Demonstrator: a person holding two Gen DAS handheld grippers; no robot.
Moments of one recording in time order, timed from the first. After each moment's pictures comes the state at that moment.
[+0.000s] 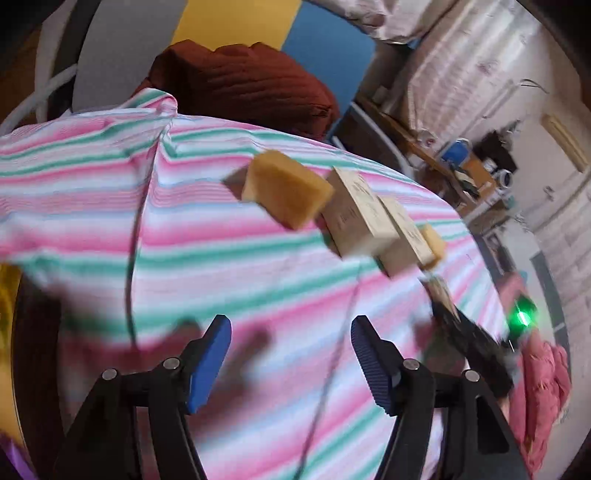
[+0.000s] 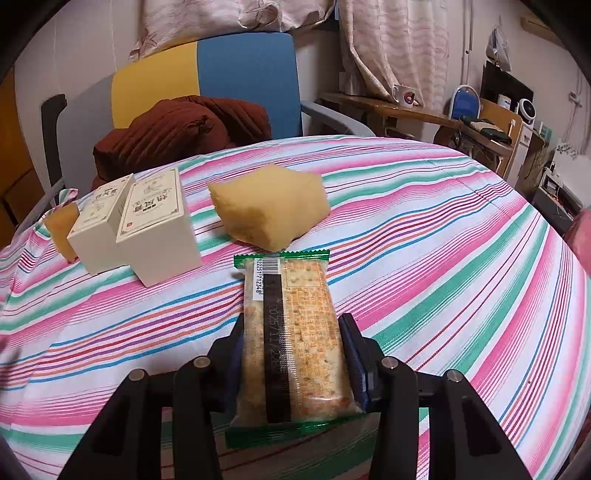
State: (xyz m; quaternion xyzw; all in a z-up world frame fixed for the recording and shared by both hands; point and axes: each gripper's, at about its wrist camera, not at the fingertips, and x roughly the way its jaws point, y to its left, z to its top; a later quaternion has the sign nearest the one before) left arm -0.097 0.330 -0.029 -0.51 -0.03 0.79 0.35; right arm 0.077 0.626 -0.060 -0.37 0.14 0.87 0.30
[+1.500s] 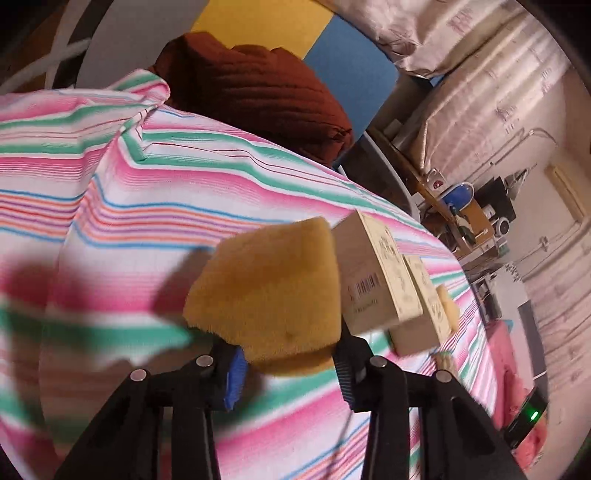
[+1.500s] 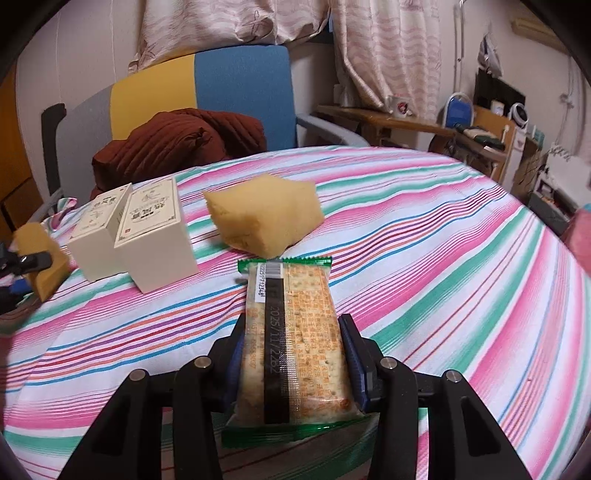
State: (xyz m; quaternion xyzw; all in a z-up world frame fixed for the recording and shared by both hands) left arm -0.131 0.356 -0.068 -0.48 -0.11 0.79 0.35; right arm 0.082 0.622 -0.059 -0.34 0.13 0.88 0.32
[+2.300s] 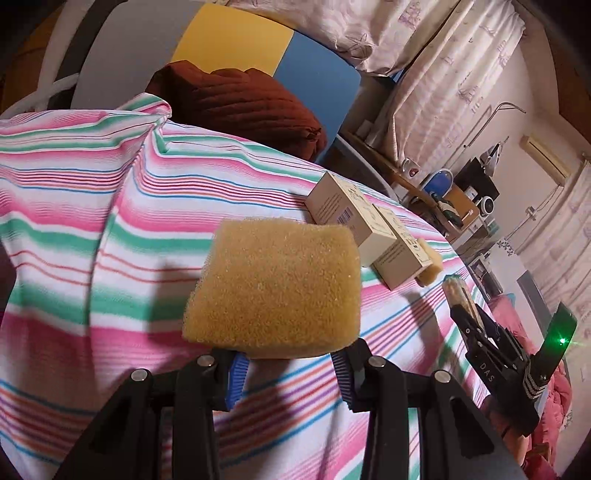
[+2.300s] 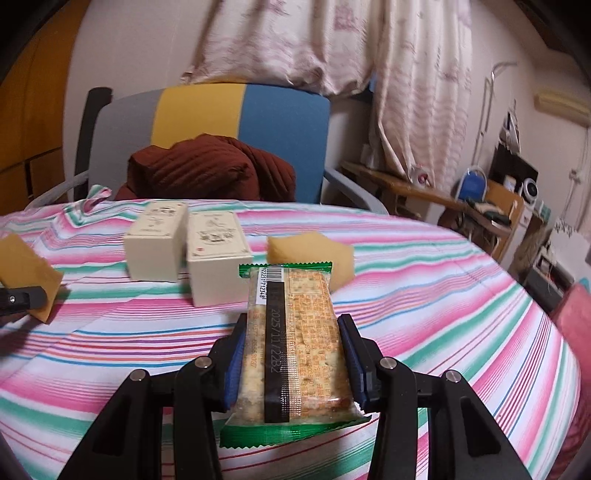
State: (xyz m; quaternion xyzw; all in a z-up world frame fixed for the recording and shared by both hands) left arm -0.067 0.312 -0.070 -0.43 -0.08 0.81 0.39; right arm 0.083 0.565 -0.034 -0.29 0.00 0.91 0.29
